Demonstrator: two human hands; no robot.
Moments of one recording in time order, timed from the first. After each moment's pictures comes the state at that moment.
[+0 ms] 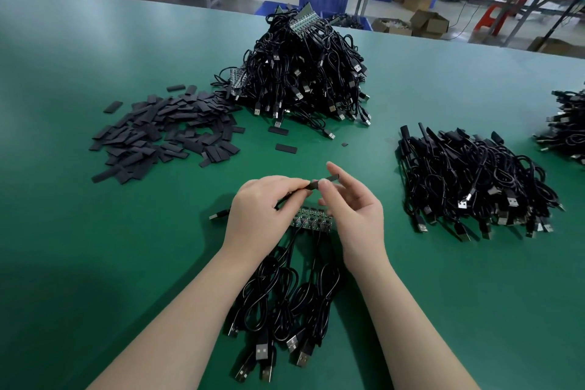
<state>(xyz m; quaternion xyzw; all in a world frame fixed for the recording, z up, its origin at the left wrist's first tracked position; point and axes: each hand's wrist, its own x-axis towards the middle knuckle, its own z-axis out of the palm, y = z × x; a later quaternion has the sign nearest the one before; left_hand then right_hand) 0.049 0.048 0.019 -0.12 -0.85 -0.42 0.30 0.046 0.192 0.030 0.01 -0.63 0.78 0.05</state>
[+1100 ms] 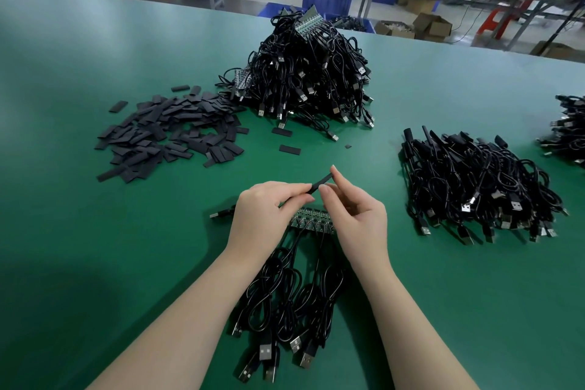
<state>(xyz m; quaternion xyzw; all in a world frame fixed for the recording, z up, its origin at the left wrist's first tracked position) 0.050 0.048 0.019 -0.08 -0.84 -0.47 0.27 0.044 0.193 0.021 0.04 -0.73 0.67 0.11</state>
